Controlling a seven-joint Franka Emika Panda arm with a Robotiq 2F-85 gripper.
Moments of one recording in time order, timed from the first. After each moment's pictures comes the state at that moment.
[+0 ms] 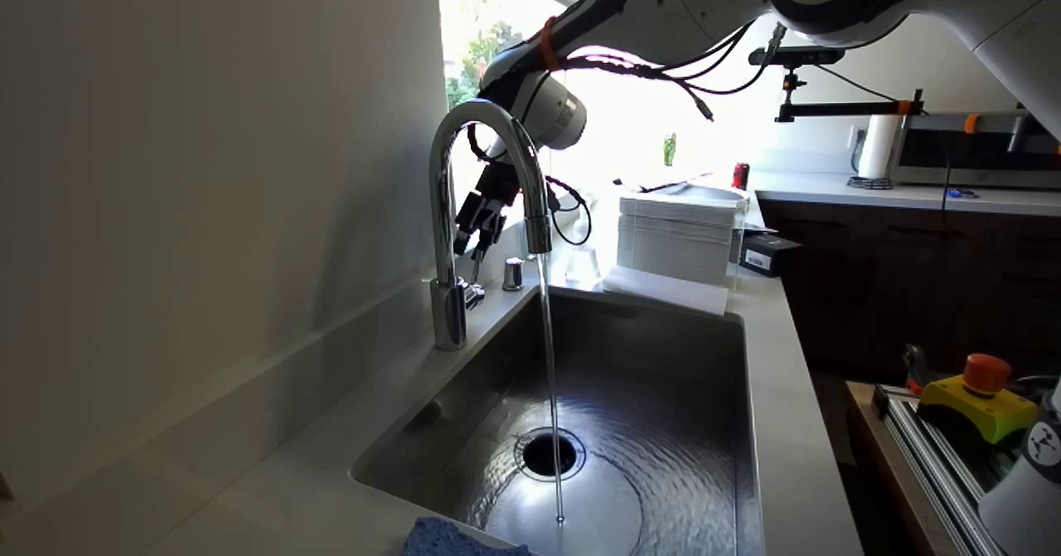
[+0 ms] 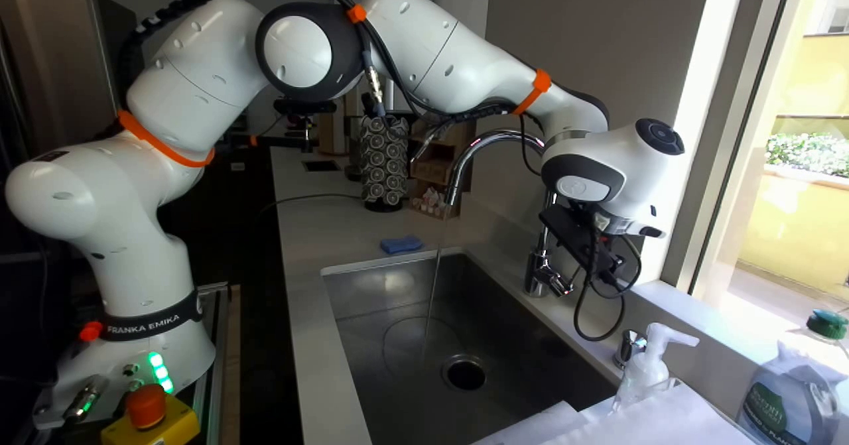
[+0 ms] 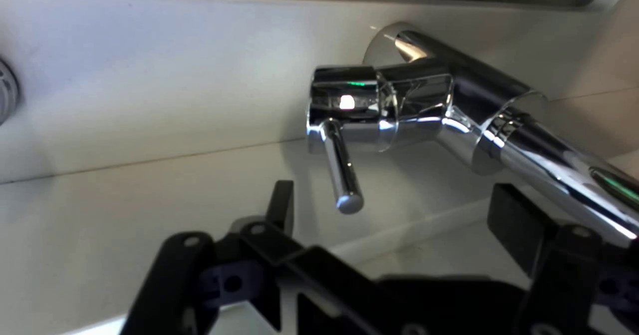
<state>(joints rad) -0.43 0.73 0.04 -1.36 0.61 2.09 -0.76</state>
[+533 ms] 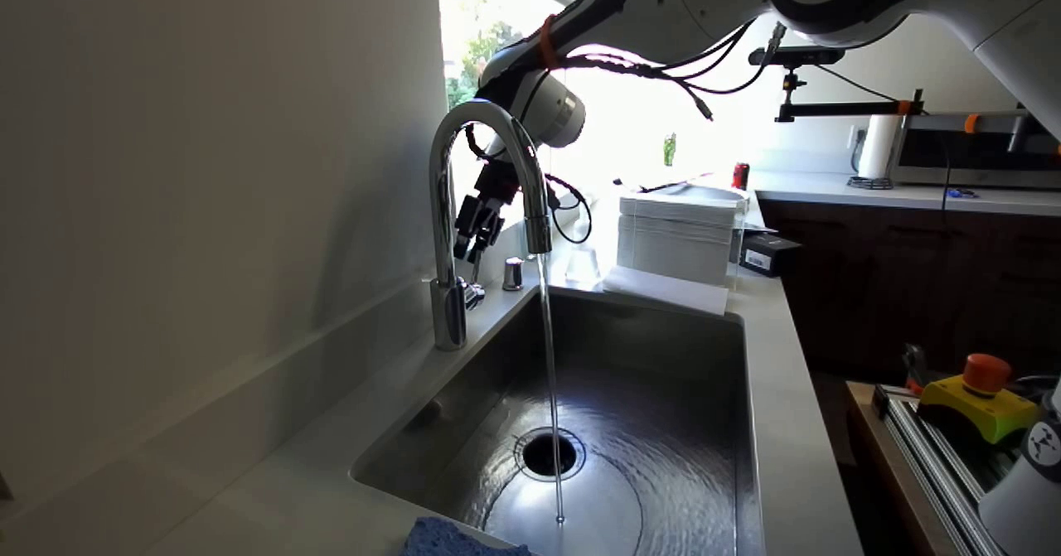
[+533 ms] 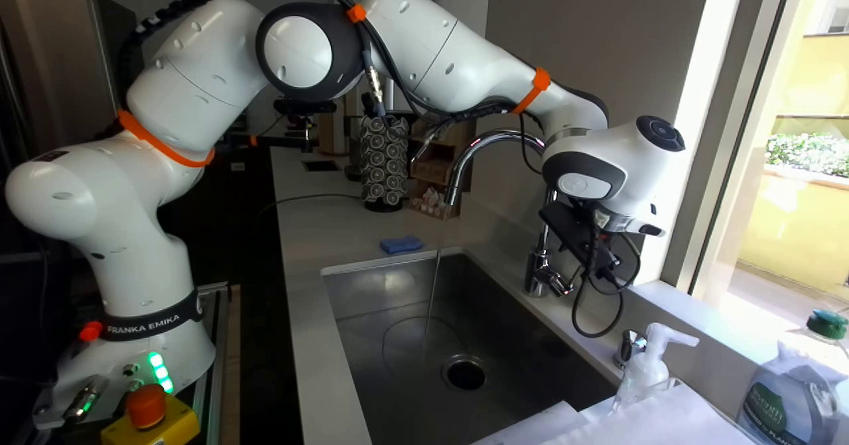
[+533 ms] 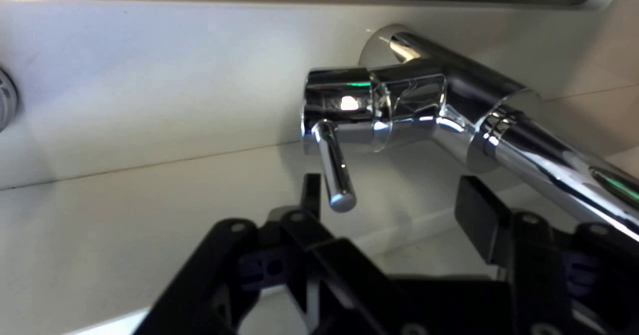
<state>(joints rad) -0.43 0.73 0.04 -1.35 0.60 2.08 -0.73</state>
